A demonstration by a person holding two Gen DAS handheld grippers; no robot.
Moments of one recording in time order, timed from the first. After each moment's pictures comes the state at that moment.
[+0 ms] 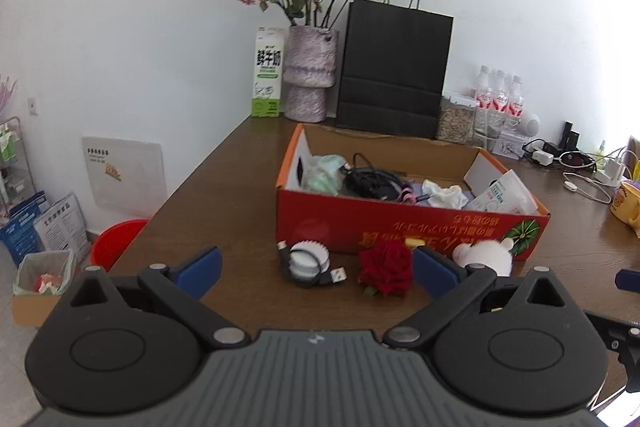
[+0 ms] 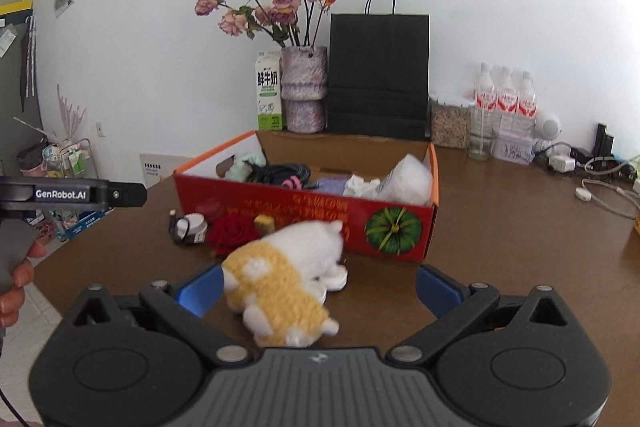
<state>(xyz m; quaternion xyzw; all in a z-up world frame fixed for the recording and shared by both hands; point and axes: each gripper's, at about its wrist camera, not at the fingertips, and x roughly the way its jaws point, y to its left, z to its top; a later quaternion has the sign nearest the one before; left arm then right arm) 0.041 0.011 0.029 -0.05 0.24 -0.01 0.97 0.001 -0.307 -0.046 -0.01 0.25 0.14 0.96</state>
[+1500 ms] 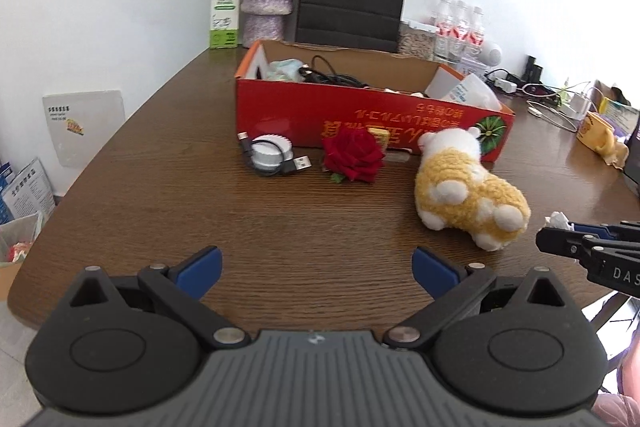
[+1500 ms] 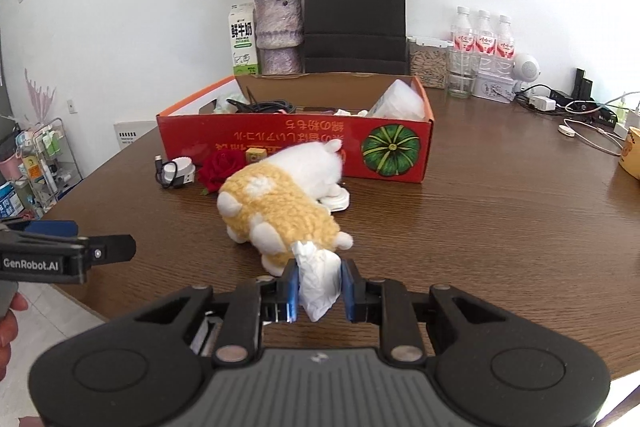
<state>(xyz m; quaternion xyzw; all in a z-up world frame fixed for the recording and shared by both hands) 0.022 -0.002 -0.017 -0.02 0.31 -0.09 0.94 -0.009 -0.296 -0.076 0.01 0.31 0.09 0.95</state>
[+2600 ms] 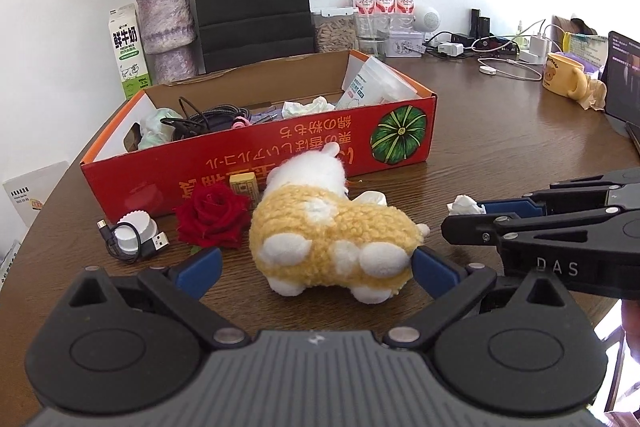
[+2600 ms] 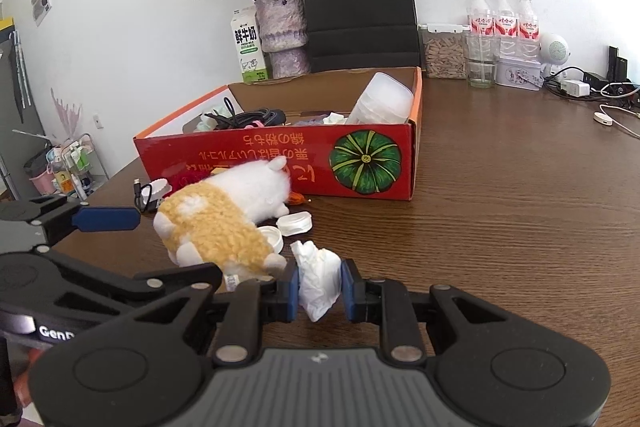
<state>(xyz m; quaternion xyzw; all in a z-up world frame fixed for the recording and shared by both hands) 0.067 -0.124 -0.016 0.09 0.30 -0.14 0.94 0.058 -0.351 -0.097 0.04 0.31 0.15 0.94</state>
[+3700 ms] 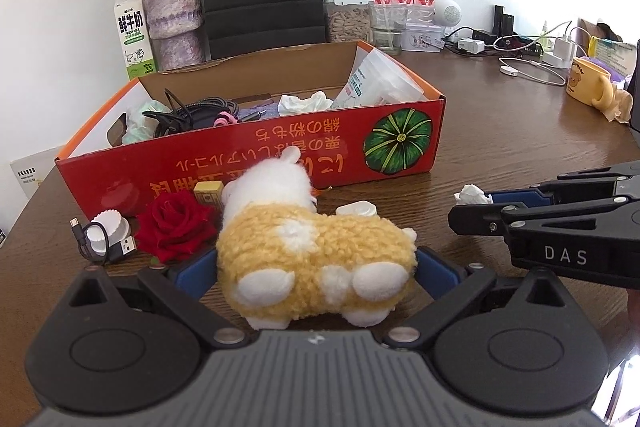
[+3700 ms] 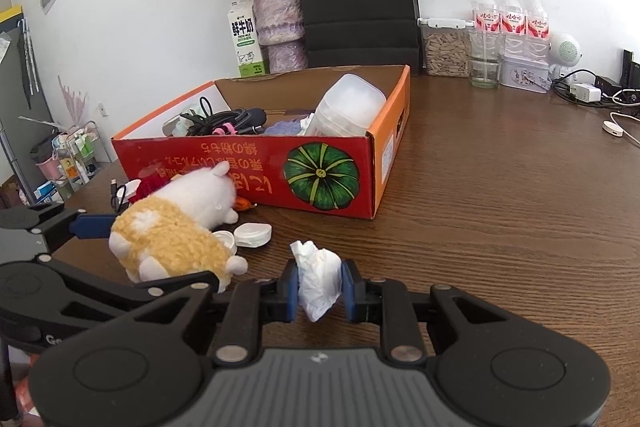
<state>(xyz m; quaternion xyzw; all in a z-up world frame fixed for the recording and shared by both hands) 0.091 -0.158 -0.023 0.07 0.32 -0.10 0.94 0.096 -0.386 -0.100 0.03 0.32 0.17 0.93</state>
